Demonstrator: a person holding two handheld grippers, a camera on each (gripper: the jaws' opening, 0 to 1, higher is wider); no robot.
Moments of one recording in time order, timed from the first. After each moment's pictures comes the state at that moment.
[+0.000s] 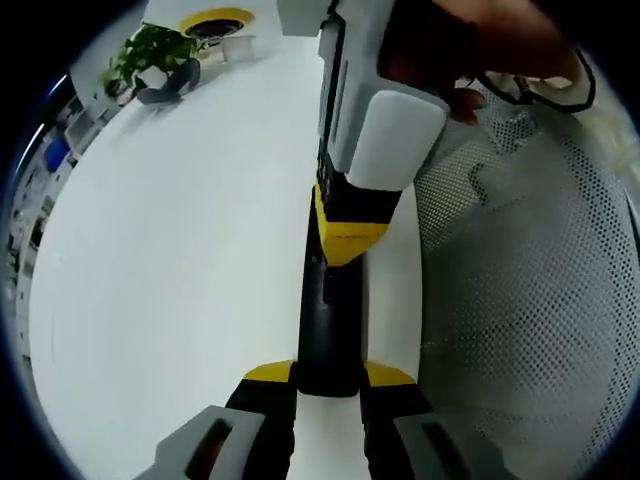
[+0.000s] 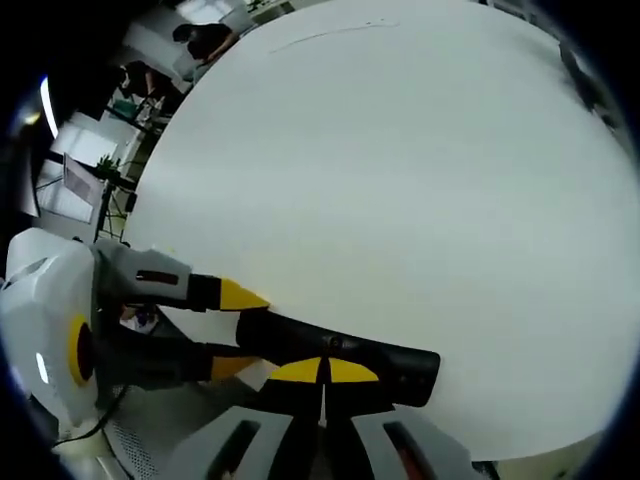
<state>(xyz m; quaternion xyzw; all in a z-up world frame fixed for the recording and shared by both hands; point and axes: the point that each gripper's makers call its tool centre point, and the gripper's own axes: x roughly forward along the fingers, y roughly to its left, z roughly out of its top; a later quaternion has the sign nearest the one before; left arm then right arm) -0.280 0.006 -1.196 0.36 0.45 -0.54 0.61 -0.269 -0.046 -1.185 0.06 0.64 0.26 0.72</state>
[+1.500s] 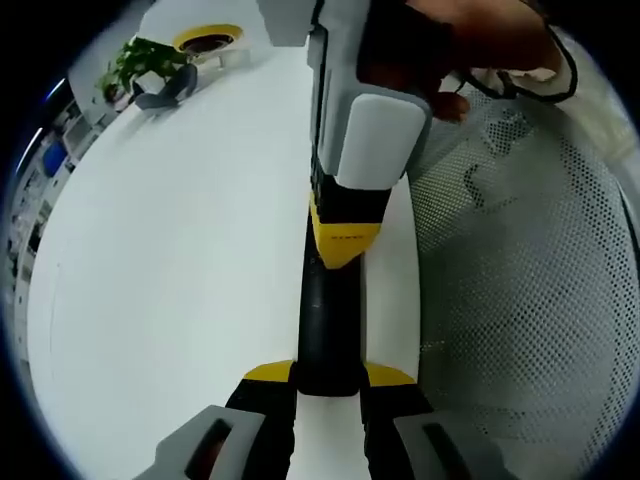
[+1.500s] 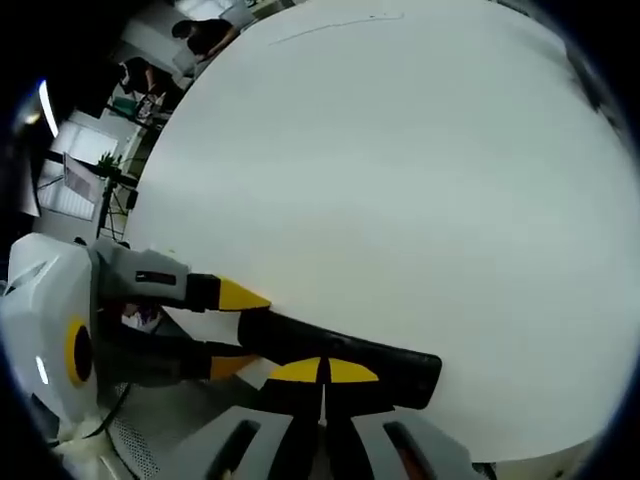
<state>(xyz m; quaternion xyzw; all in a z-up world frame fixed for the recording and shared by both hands) -0.281 0.008 -1.195 0.35 0.43 -0.56 0.61 -0.271 -0.044 -1.186 0.06 0.65 0.26 0.71</state>
